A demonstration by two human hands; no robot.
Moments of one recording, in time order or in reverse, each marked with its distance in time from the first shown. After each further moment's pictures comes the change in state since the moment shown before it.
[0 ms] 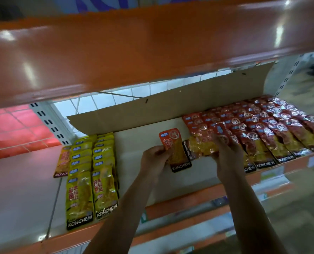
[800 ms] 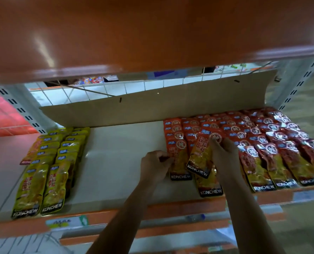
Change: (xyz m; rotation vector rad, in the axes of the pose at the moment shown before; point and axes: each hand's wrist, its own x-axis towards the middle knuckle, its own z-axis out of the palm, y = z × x) left_hand 0.015 -0.008 0.124 0.492 0.205 0.149; right_hand 0.109 -0.024 -0.069 -0.301 -0.235 -0.091
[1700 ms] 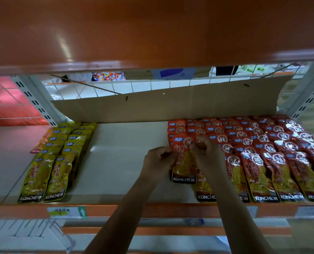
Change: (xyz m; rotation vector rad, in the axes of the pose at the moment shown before) left_hand -0.005 0.016 0.001 -0.312 -0.038 -0.031; right_hand 0.002 -0.003 0.021 -0.472 -0.233 -0.251
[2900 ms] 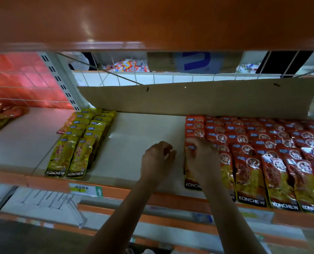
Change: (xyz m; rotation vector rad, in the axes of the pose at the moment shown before) left_hand -0.025 -0.010 -0.030 0.608 0.262 0.160; right_hand -0.023 -0.025 0.036 -0.297 -0.057 -0.235
